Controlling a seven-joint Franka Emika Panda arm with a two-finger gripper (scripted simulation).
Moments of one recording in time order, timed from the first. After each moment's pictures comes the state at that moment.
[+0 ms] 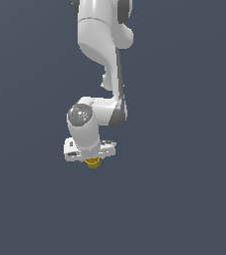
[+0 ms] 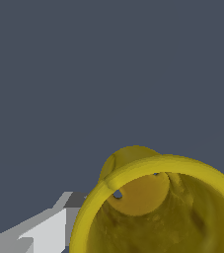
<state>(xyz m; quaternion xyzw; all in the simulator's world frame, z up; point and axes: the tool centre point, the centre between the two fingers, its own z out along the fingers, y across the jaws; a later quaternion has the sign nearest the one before) 0.054 -0.088 0.070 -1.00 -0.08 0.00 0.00</state>
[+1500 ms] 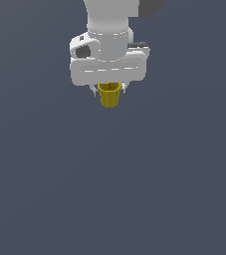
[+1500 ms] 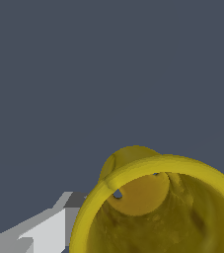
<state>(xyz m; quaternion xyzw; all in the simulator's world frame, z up) -0.034 -0.010 0.362 -1.00 -0.08 0.00 0.00</state>
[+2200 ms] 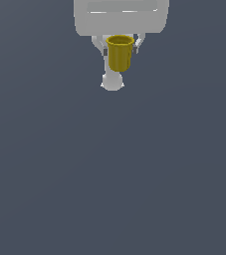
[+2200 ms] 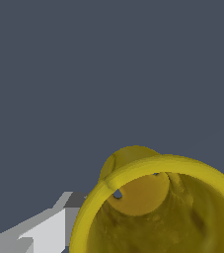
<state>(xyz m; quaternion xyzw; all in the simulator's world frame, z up) -0.062 0.019 0.468 -1.00 -0.08 0.00 0.00</state>
